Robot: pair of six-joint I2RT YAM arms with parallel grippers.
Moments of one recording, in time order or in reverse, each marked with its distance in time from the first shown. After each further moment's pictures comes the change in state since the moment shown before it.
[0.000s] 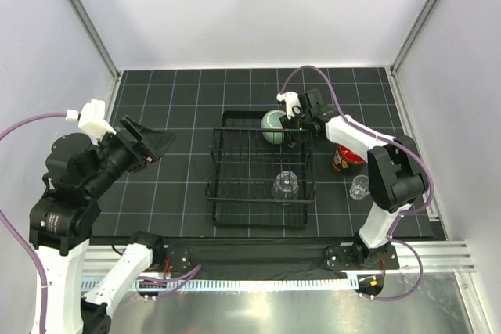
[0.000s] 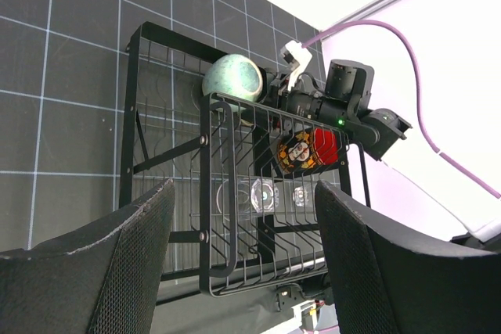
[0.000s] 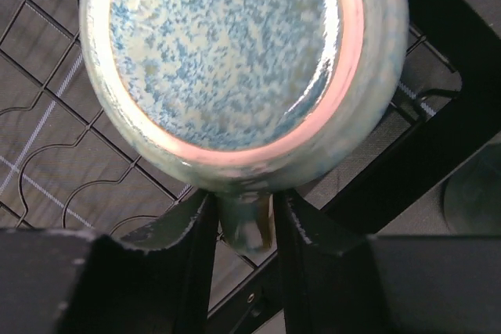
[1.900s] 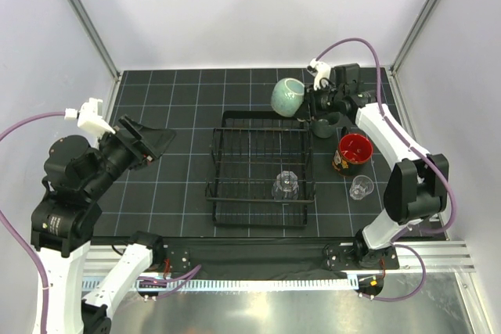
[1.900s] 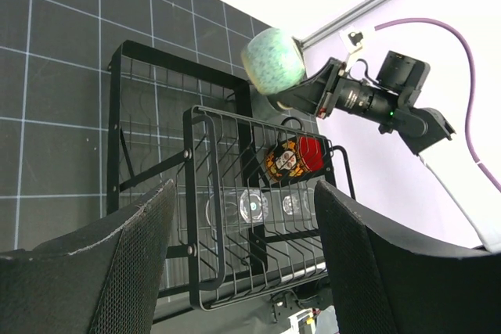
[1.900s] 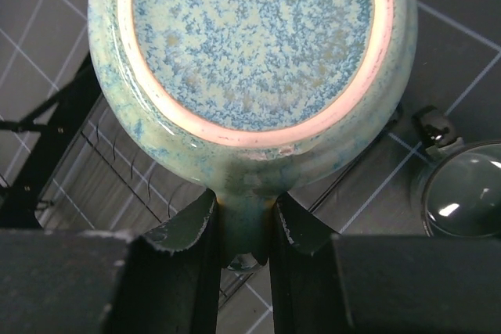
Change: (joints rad) left arm 0.002 -0.021 -0.031 0.082 0.025 -0.003; right arm -0.190 -0.154 0.164 -0.116 -0.315 0.136
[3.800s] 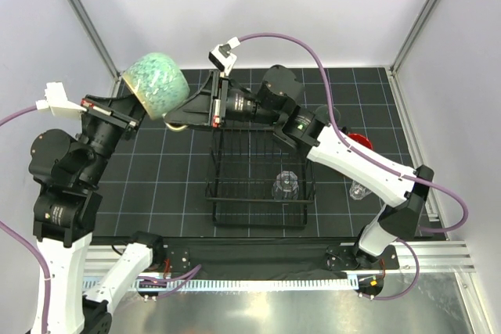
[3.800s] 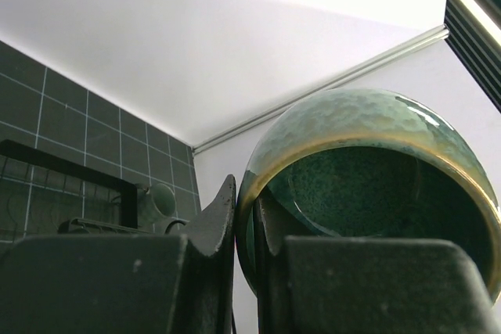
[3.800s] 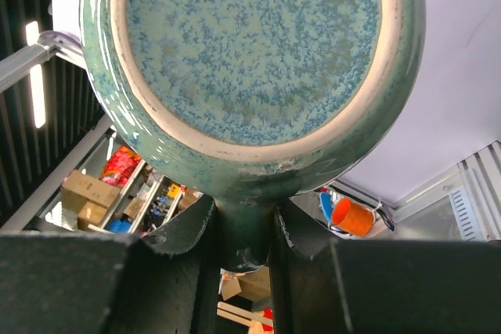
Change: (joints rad) left arm 0.007 0.042 0.022 0.370 -0.119 -0.338; right arm 0.811 0.012 0.396 0.628 0.014 1.297
